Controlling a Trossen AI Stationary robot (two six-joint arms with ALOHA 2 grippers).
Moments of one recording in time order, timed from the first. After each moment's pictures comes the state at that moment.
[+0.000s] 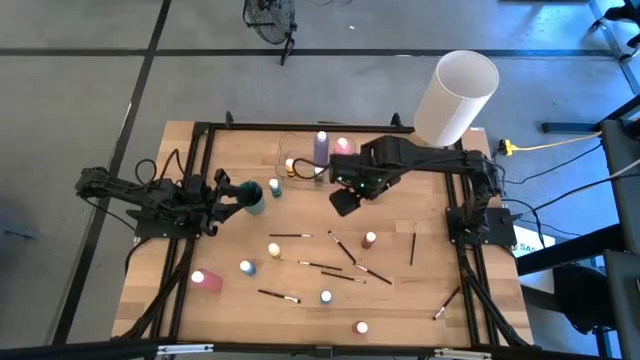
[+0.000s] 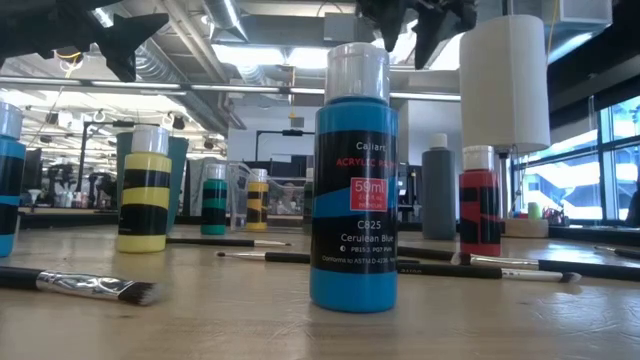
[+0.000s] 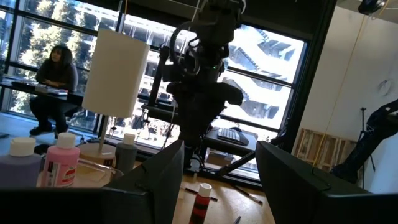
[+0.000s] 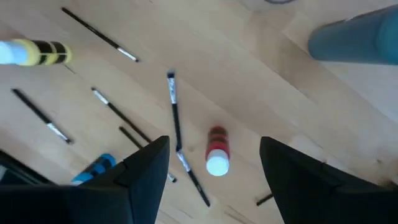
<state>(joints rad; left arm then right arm) -0.24 0.17 0.08 0.39 -0.30 -0.20 0.01 1.90 2.05 -1.57 0.00 0.96</state>
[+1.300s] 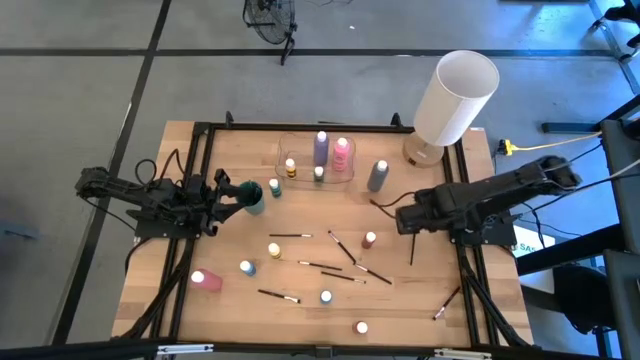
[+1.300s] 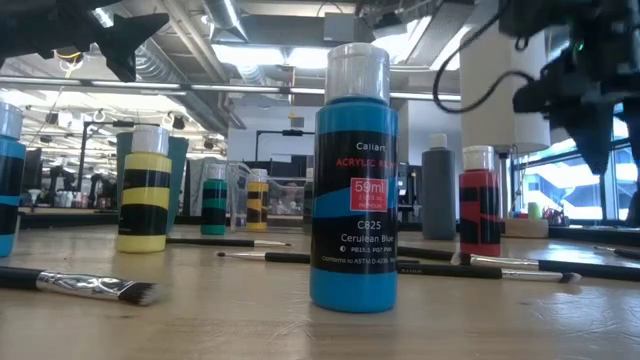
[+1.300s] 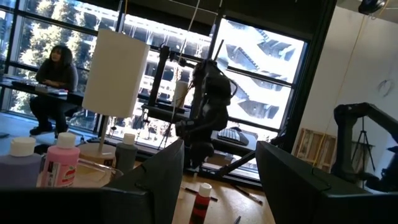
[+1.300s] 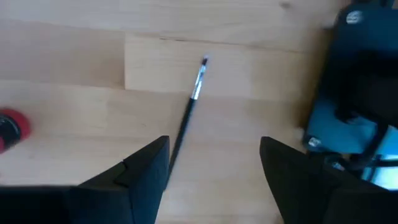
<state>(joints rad) -0.24 0.17 0.08 0.39 -0.30 -0.20 0.23 1.26 0.84 -1.24 0.00 1.68</state>
